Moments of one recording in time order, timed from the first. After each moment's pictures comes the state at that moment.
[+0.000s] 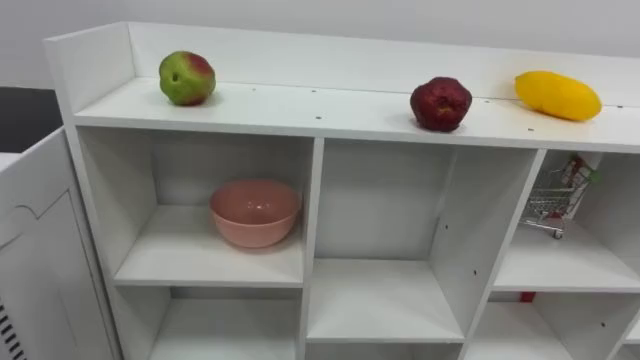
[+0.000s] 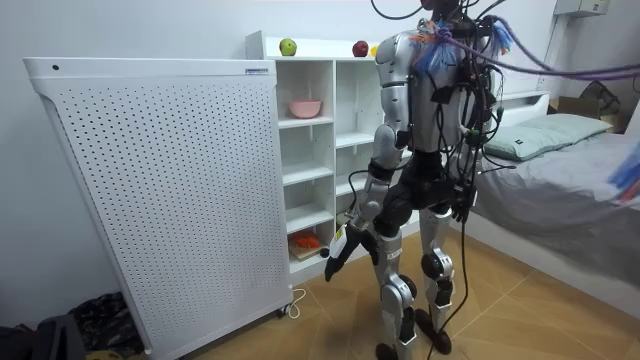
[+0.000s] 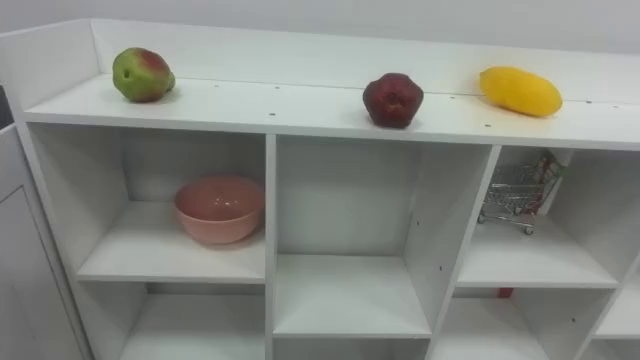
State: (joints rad) left arm 0.25 0.14 0.13 1.12 0.67 0.10 0.25; right arm 0.12 -0.19 -0.02 1.33 0.24 -0.04 -0.01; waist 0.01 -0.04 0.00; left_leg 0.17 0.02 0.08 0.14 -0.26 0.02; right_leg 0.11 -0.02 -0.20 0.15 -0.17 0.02
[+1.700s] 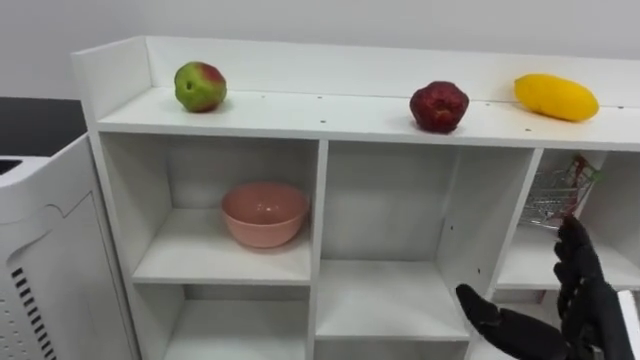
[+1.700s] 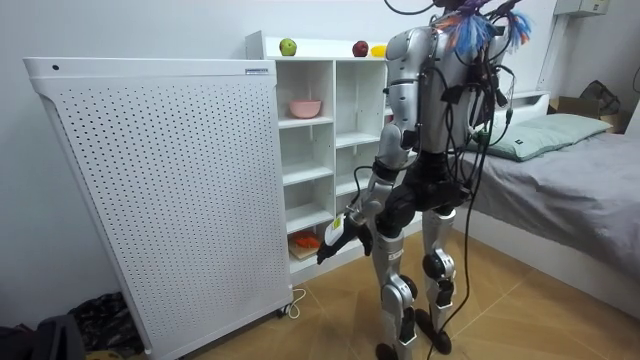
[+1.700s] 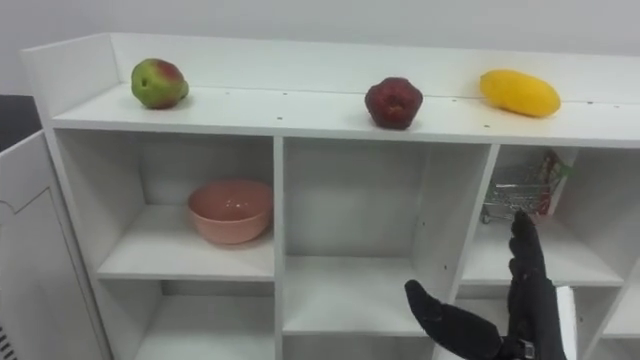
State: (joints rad) left arm 0.23 0.15 0.03 1.09 0.62 -0.03 0.36; right arm 0.05 -0.20 -0.02 -0.07 0.04 -0.23 -0.41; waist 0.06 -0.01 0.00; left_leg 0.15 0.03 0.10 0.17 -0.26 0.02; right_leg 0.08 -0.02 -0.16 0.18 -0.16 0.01
